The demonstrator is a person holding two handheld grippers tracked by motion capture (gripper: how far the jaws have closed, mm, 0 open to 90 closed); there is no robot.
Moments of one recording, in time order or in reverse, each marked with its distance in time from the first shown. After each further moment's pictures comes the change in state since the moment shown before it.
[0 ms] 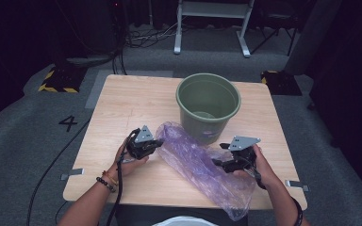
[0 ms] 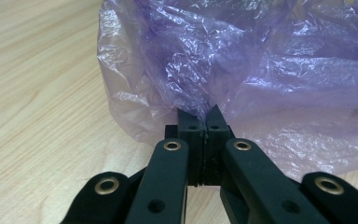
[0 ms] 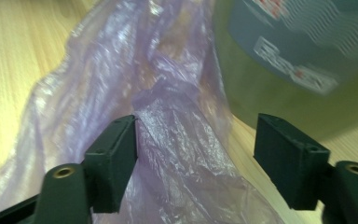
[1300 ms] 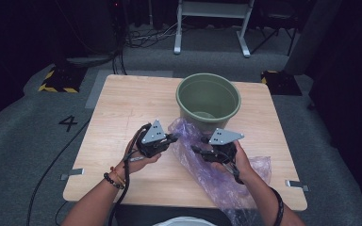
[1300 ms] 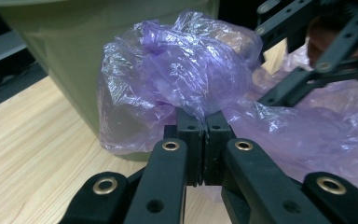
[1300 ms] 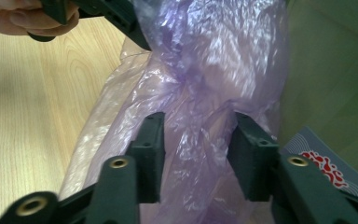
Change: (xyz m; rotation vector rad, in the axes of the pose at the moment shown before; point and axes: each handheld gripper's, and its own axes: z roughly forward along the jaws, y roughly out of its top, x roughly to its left) left arm -0.045 0.066 -0.023 -0.171 -0.064 0.134; right arm 0.030 0.061 0.022 -0.182 -0.023 -0.007
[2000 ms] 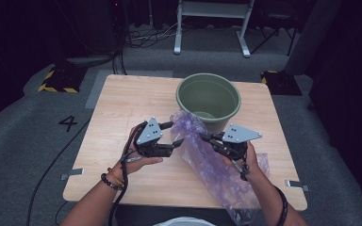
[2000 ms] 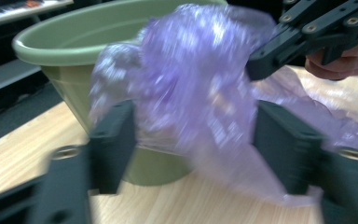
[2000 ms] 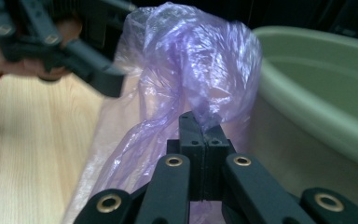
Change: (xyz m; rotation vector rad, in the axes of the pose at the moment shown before) left arm -0.003 0.015 -0.020 -0.107 0.037 -0.026; right arm -0.007 0.021 -0.040 -0.185 -0.030 -0.039
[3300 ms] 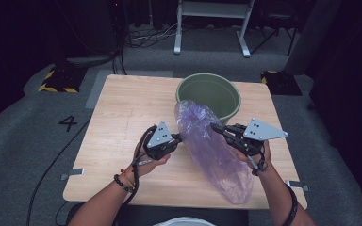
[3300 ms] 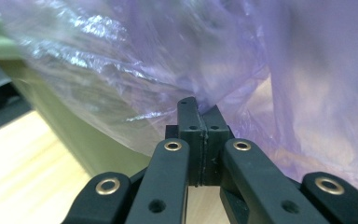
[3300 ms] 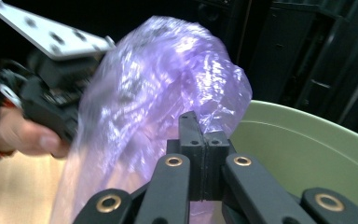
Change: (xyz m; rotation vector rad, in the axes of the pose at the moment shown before) left arm -0.010 -0.006 0.020 -0.016 -0.021 0.010; right arm -0.013 0.023 -0.036 -0.174 -0.031 -0.035
